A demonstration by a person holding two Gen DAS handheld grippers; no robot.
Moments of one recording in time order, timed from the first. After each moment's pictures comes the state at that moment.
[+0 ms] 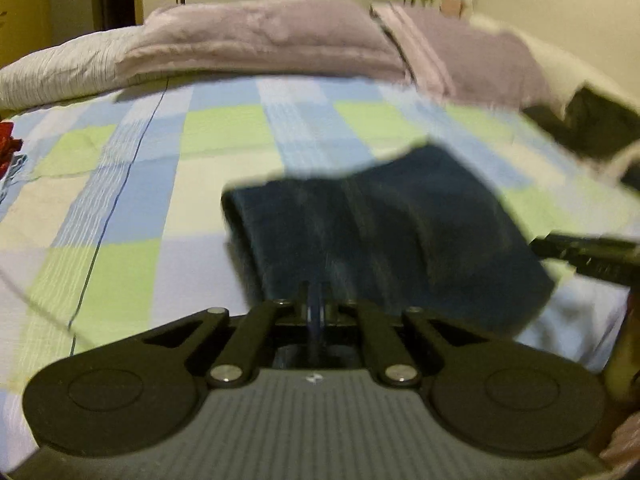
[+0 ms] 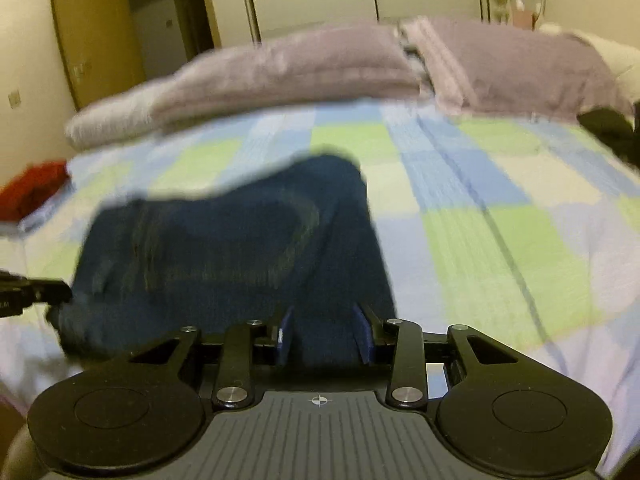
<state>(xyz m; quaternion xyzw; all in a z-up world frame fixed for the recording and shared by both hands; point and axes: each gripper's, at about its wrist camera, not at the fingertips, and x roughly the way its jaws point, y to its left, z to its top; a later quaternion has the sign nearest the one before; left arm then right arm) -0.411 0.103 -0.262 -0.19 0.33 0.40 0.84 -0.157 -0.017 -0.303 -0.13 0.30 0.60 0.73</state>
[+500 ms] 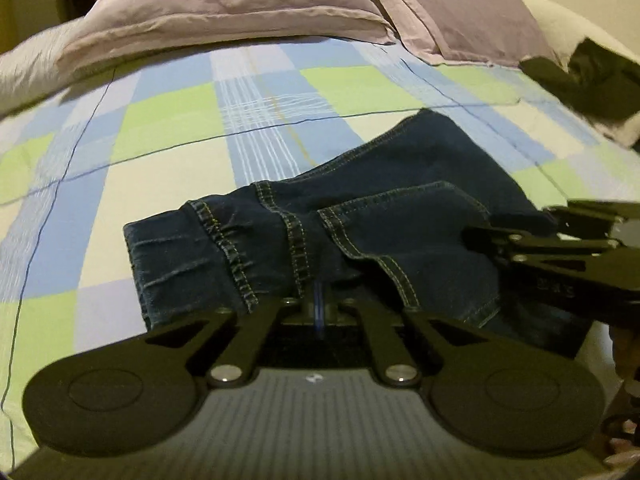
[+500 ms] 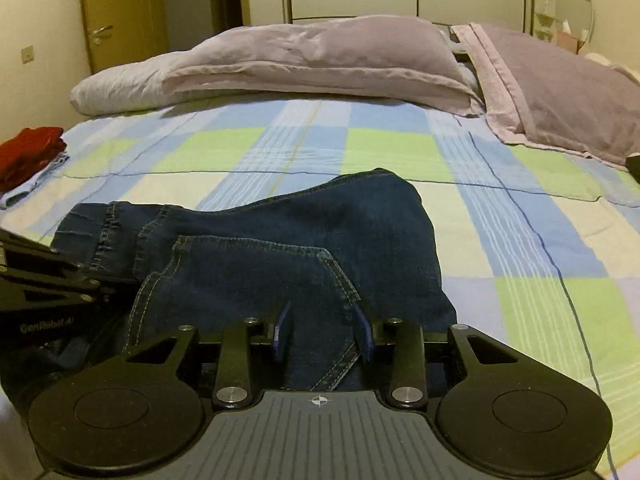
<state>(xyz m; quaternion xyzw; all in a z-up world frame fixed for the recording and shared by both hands) -0.335 0.151 -0.300 -0.19 0.39 0.37 0.82 -0.165 0.076 -0.329 -0.19 0.29 0.62 0.71</state>
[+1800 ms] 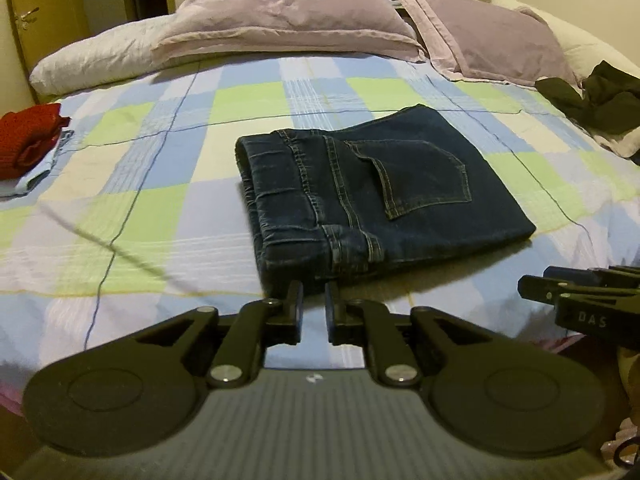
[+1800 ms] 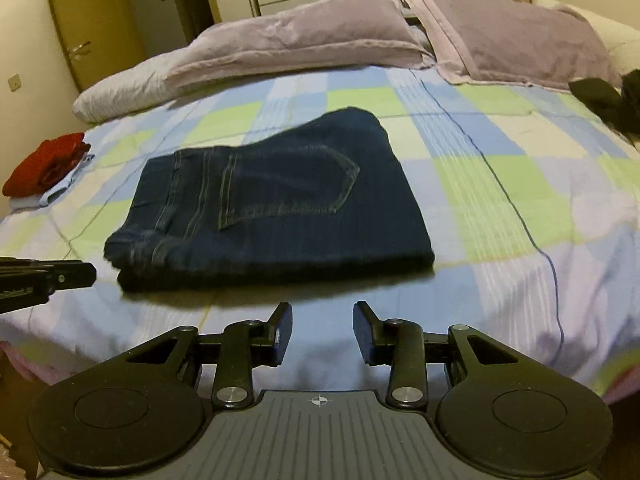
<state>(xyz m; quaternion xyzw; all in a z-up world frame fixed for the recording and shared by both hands) -0.424 -0.001 -0.243 -0.19 0.36 0.46 0.79 -0.215 -0.082 -0.285 -0.17 0.36 0.58 0.71</state>
